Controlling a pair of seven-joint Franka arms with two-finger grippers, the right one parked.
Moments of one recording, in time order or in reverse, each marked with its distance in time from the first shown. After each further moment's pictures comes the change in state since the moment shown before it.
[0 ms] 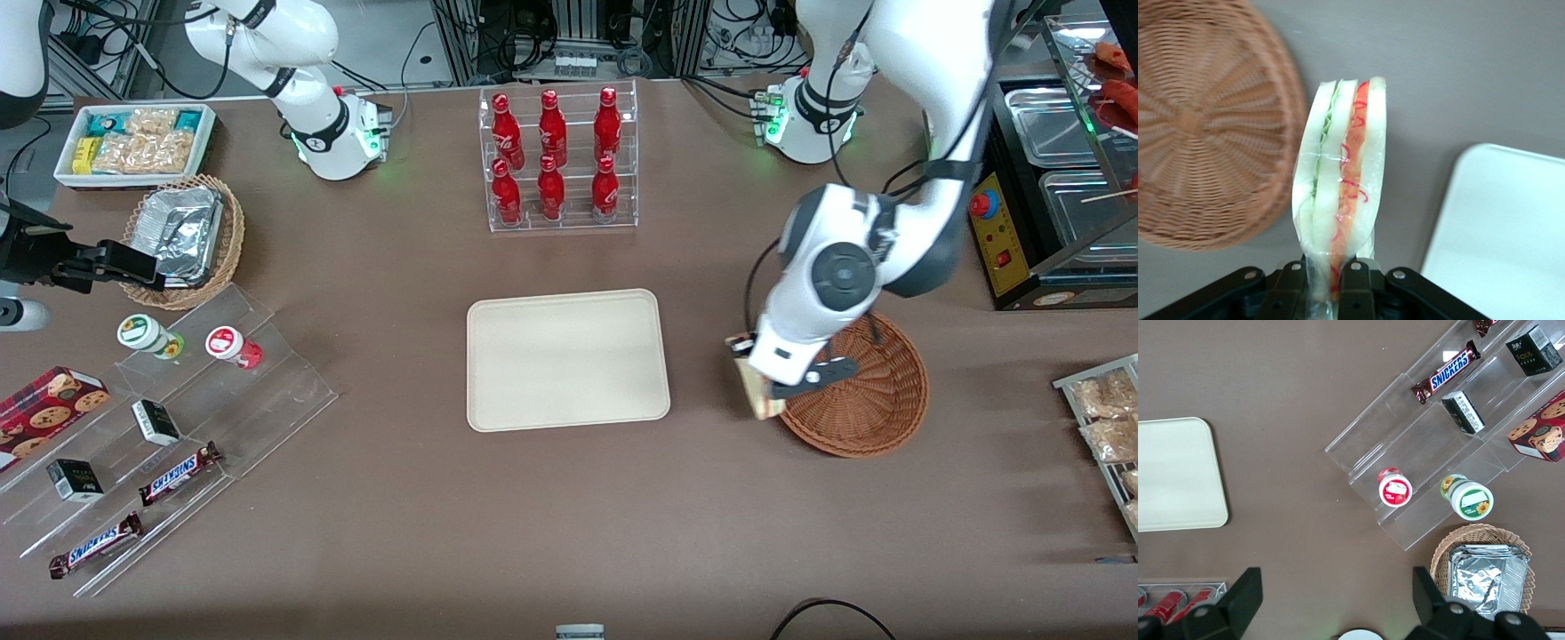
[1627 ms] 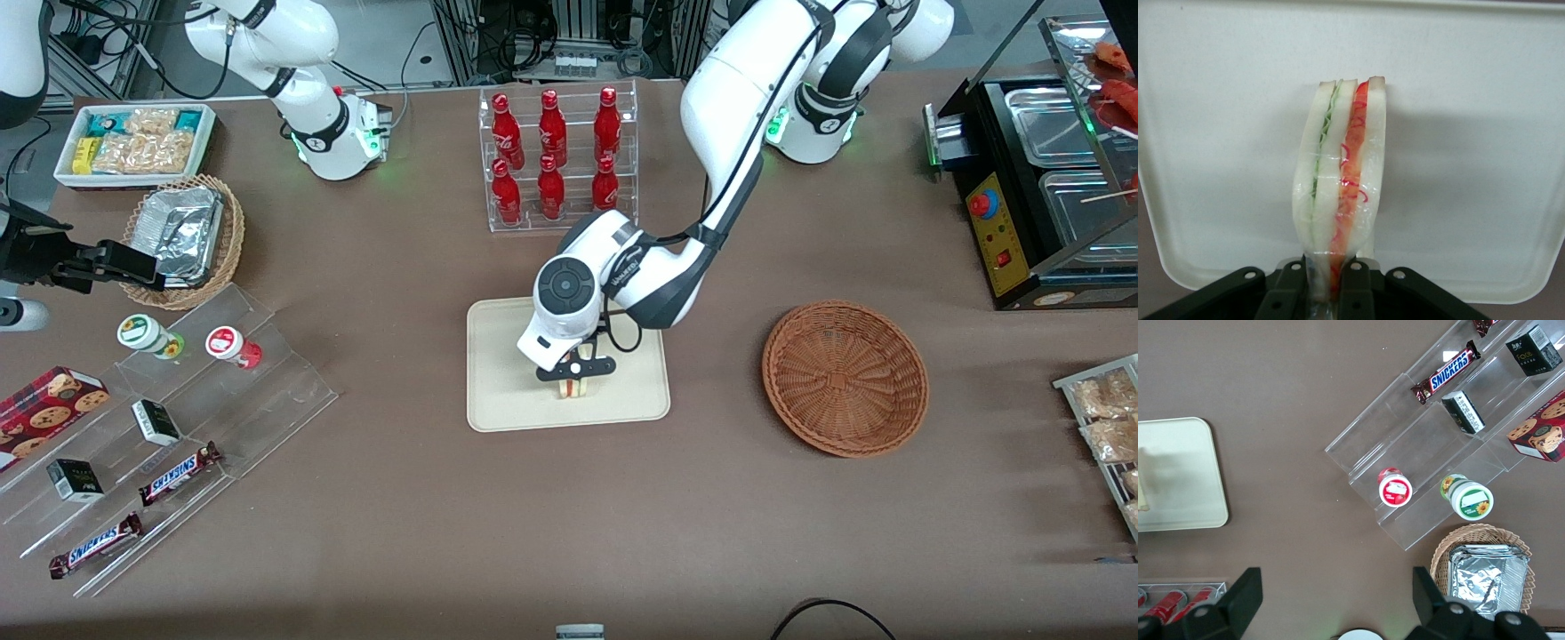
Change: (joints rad) arm -0.333 0.485 -0.038 0.575 -0.100 -0.111 -0.185
